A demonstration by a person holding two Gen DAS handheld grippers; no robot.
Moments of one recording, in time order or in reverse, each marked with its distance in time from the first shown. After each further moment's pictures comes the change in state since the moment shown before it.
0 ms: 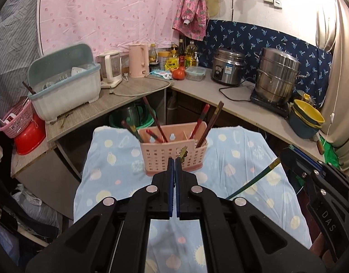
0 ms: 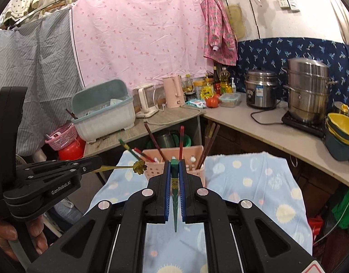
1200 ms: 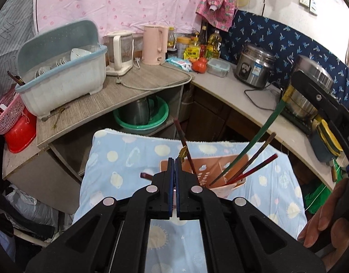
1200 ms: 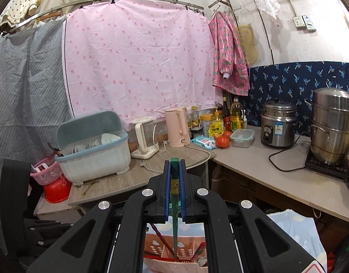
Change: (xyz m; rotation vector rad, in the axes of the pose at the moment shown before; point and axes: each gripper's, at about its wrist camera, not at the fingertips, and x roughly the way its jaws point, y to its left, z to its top) left arm 0.126 0.068 0.069 -0.101 0.130 0.024; right arm 0.160 0.023 0.100 -0.018 -0.158 0.001
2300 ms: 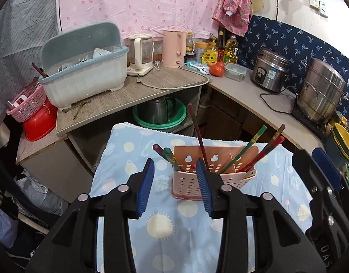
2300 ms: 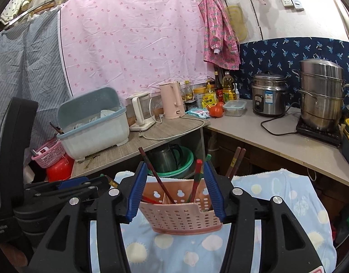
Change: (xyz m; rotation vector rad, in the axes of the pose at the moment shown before) left arm -0.024 -0.011 -0.033 -0.052 -0.064 0.126; right arm -0.057 0.001 -0.066 0.059 0.117 -0.032
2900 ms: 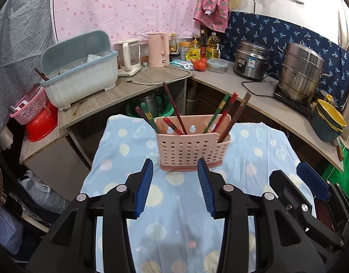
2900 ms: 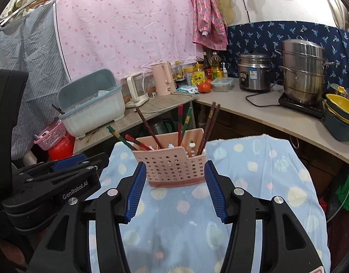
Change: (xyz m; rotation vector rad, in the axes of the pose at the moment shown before) left arm -0.065 -0.033 -0.069 0.090 -0.019 -0.027; right arm -0.079 -0.011 -0.055 0.033 0.125 -0.046
